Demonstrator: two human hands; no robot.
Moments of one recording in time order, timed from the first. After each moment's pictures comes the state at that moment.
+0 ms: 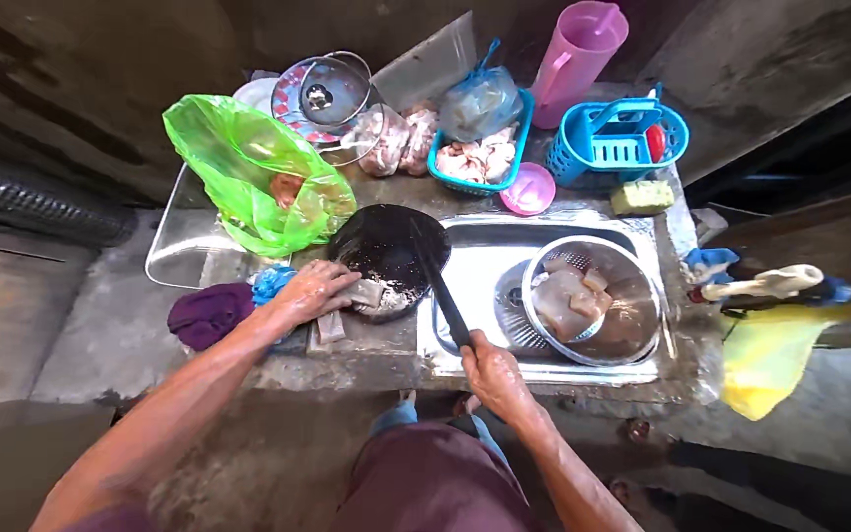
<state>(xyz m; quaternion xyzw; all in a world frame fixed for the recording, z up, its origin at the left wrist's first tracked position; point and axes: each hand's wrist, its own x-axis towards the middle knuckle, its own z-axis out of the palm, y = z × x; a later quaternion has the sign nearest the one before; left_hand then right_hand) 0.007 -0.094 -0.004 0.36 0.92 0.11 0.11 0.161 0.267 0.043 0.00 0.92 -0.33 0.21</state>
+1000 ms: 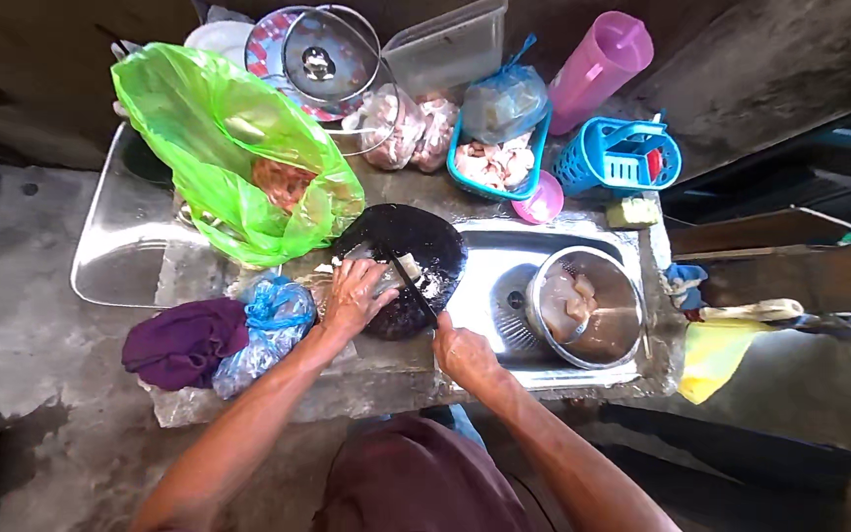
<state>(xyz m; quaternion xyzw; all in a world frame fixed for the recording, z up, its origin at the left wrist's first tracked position) 0.000 -0.047 -0.059 0.21 0.93 0.30 -0.05 0.070 0.152 0.054 0.05 0.91 -0.05 0.41</state>
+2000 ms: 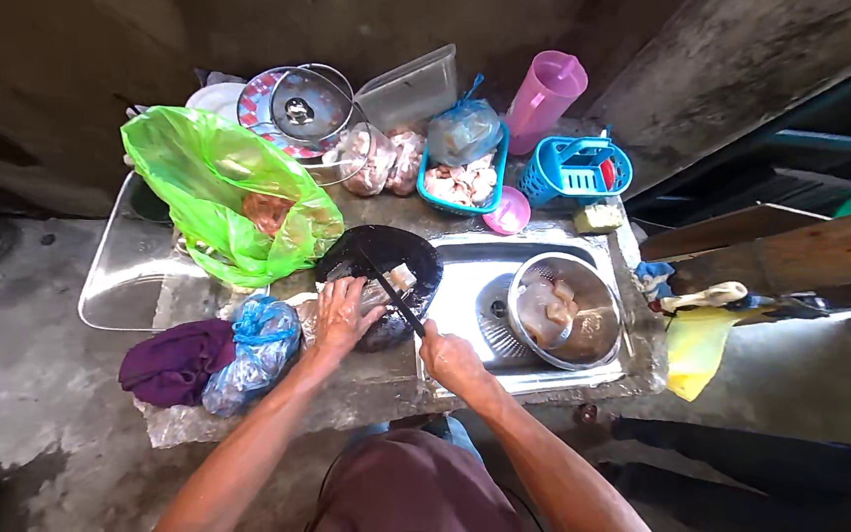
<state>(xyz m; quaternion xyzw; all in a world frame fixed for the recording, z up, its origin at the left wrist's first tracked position) 0.016 -0.027 -0.047 0.15 0.96 0.24 -0.05 0.085 0.179 0.051 0.02 0.93 -0.11 0.35</state>
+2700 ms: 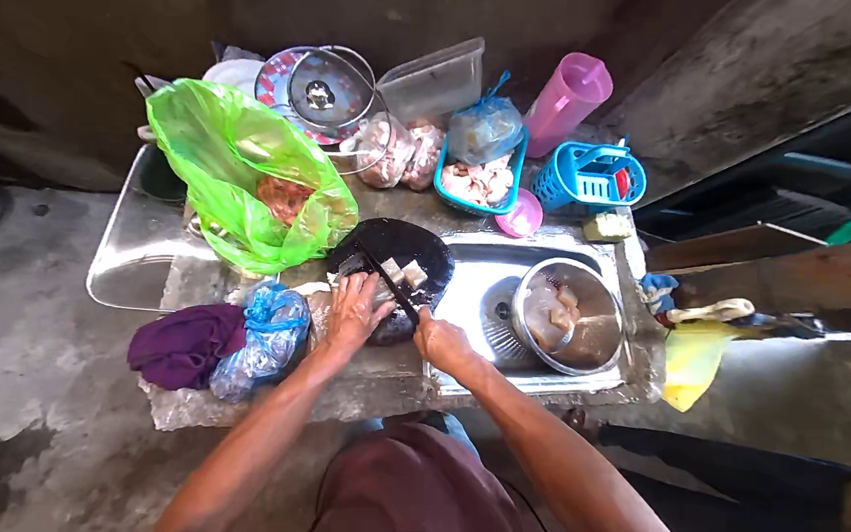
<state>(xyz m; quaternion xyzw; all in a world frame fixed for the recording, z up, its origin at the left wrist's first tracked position) 0.021 -0.029 -0.047 0.15 0.95 0.27 -0.02 0.055 0.157 0.040 0.02 0.91 -0.11 0.40</state>
